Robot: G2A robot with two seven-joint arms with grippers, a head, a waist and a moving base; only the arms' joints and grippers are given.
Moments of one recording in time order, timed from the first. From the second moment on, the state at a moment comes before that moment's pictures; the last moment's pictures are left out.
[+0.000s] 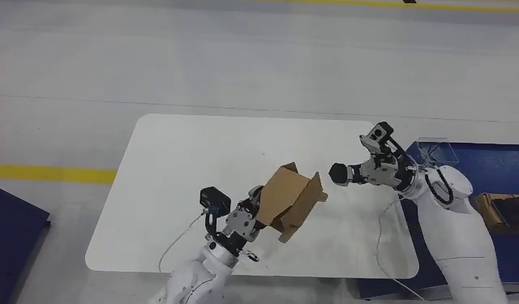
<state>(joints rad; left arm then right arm) 1.38 -1.30 -0.98 -1.81 0.80 -0.20 0.05 -1.05 -1.01 1.52 -1.41 0.76 0.11 1.31</state>
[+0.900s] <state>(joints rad) 1.18 -1.32 -0.97 -1.45 -0.40 -0.35 -0.73 -1.22 -0.98 1.53 -1.68 0.66 0.04 1.39</state>
